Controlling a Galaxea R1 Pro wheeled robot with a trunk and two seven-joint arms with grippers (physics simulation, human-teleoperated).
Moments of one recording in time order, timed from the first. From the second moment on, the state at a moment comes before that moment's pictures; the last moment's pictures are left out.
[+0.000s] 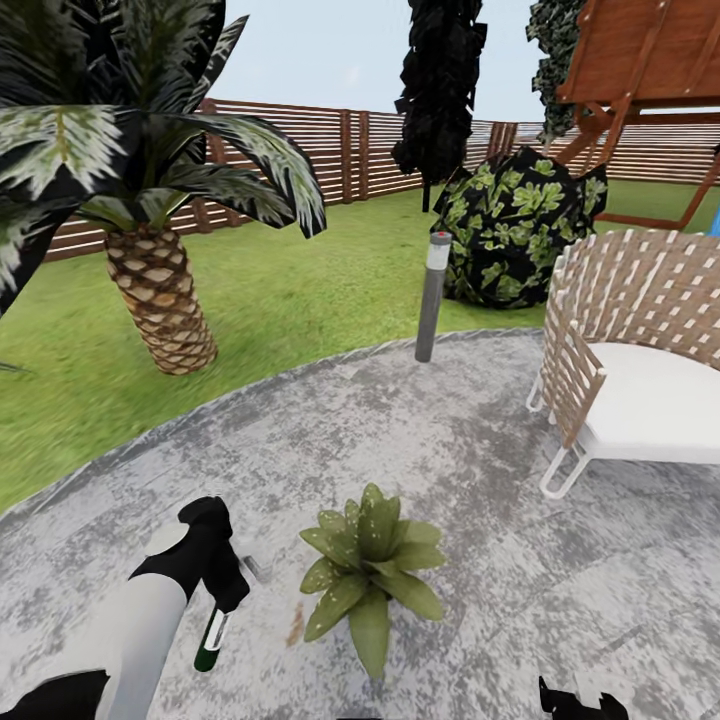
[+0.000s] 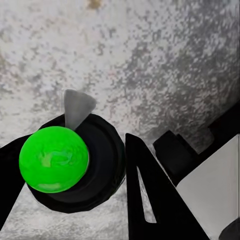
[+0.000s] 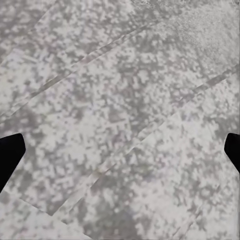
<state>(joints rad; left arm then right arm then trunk) -0.77 -0.02 0.17 -0.63 -1.44 0.69 -1.31 -0.45 -0.18 0.14 -0.03 -0.24 -0.43 -0.09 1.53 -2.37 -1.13</state>
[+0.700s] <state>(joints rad) -0.73 -0.03 0.16 -0.60 -1.38 0.68 -1.30 -0.44 -0.19 0.14 -0.03 -0.24 -0.43 -0.09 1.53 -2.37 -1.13</state>
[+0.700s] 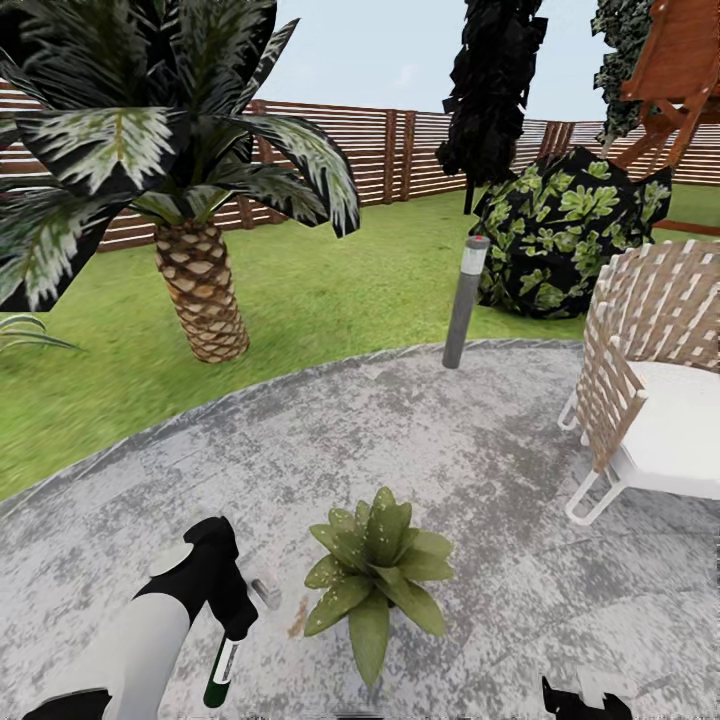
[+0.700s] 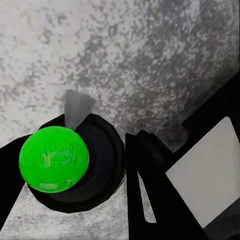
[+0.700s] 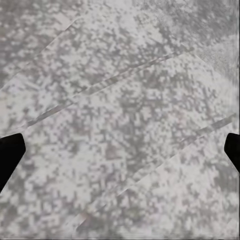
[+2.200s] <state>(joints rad) -0.73 -0.03 0.16 -0.61 -1.37 0.69 -1.30 -0.44 -0.18 0.14 -0.03 -0.24 -0.43 -0.09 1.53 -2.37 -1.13</state>
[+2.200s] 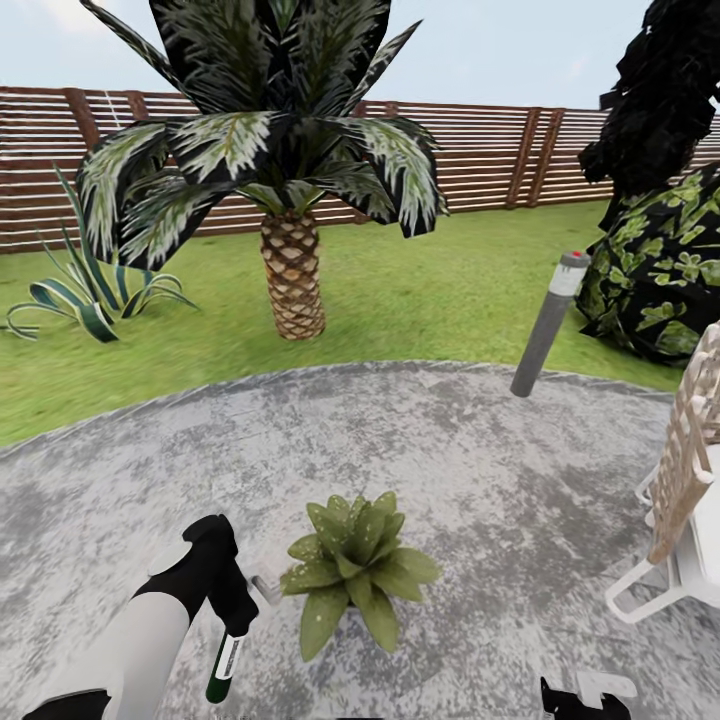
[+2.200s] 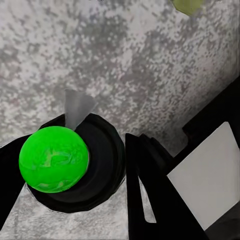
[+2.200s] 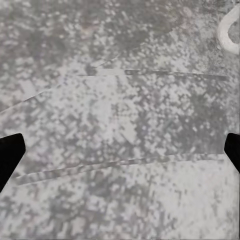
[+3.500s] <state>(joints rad) -0.64 -0.02 0.26 -0.60 -1.36 0.69 -1.21 -0.44 -0.17 0.14 -0.03 -0.24 -0.43 -0.09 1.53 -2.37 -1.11</state>
